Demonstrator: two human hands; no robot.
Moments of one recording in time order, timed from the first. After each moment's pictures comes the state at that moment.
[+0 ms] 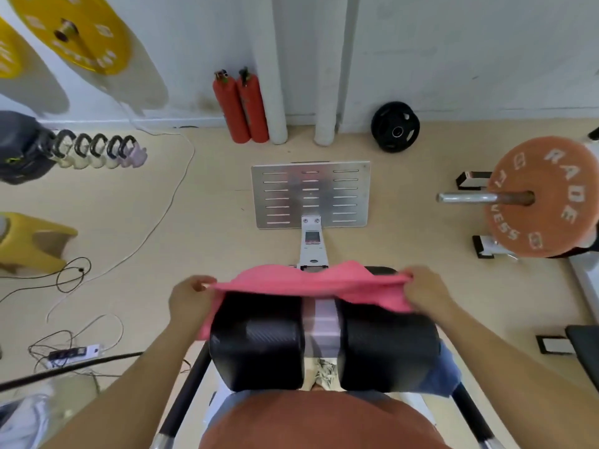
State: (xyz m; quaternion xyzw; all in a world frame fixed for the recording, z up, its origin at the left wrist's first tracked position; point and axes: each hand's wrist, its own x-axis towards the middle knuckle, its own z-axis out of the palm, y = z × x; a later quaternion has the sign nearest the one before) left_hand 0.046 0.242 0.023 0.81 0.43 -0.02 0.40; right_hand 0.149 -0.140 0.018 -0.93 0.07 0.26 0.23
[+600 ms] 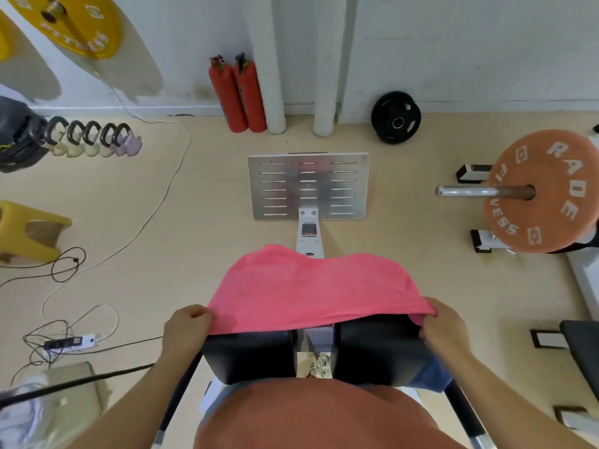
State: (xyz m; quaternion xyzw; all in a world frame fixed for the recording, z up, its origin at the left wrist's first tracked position) left_hand -0.001 0.227 0.004 0.81 0.43 -0.14 0.37; right_hand 0.085 -0.182 -0.003 -0.88 0.25 0.23 0.34
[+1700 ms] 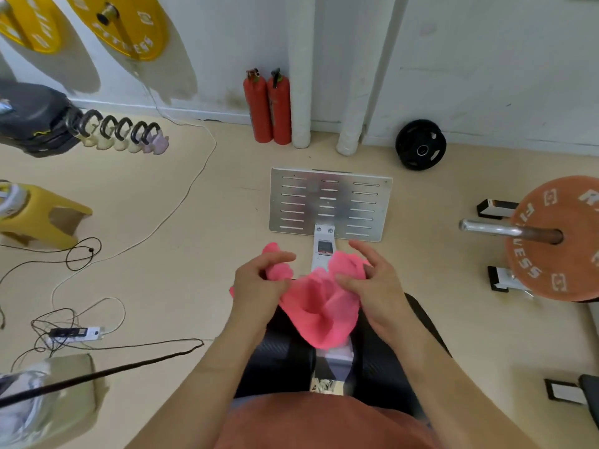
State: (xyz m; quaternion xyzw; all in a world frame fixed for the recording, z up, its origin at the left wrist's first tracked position) left_hand 0.081 0.162 0.100 0.68 0.34 0.04 0.65; right_hand 0.139 -0.005 0.102 -0.68 0.11 0.26 0.67
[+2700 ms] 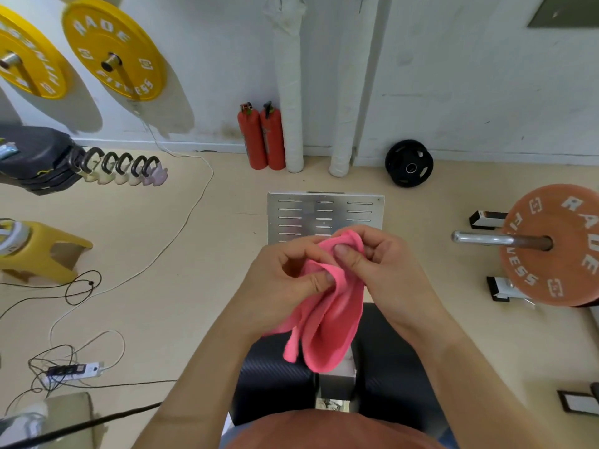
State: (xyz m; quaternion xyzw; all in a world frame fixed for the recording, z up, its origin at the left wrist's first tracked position) left_hand 0.093 0.149 0.206 0.72 0.02 -0.04 0.70; right_hand 0.138 -0.006 0.206 -0.66 -0.10 0.21 0.72
